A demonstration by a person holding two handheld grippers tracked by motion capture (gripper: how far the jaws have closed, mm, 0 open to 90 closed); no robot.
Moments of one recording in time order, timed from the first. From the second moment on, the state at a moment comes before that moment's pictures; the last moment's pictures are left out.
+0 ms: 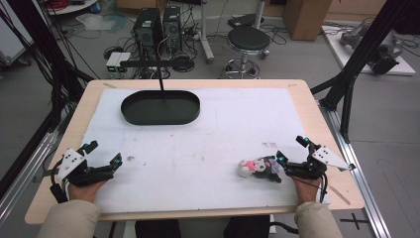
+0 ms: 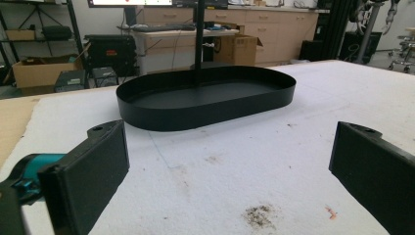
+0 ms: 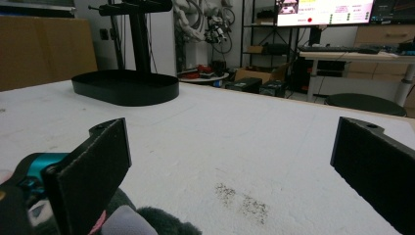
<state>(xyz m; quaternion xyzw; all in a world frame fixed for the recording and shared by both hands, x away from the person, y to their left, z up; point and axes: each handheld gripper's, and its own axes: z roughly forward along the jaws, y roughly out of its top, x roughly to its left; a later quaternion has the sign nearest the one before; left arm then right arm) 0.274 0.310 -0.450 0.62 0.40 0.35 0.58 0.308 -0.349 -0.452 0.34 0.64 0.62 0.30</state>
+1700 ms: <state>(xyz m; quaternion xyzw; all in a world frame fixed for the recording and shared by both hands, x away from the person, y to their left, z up) 0.275 0.308 -0.450 0.62 0.41 0.36 0.56 0.345 -0.323 -0.351 0.14 0.85 0.50 0.14</state>
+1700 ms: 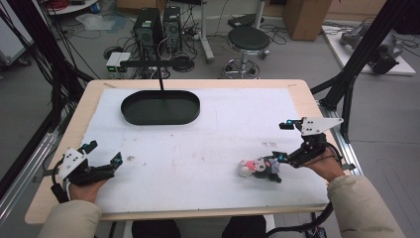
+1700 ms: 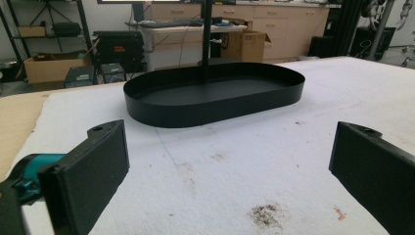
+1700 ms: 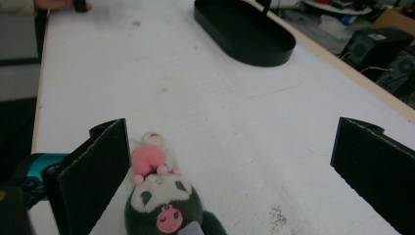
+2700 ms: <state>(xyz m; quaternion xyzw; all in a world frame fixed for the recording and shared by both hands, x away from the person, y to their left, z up) 0.275 0.307 -0.450 0.63 0.40 0.36 0.56 0.360 -0.284 -0.396 0.07 0.94 0.33 0.04</state>
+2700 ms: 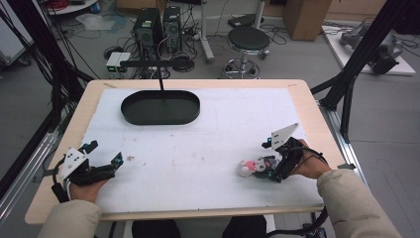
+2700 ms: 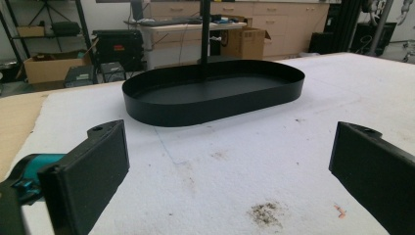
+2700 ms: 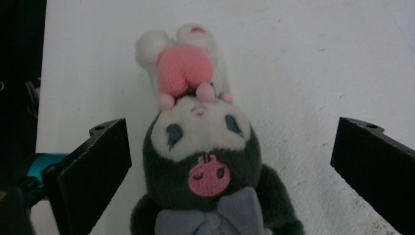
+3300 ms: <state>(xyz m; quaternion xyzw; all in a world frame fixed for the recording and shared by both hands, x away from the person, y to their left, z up) 0.275 0.306 -0.450 0.63 0.40 0.36 0.56 0.365 -0.272 -0.410 0.05 0.96 0.27 0.00</state>
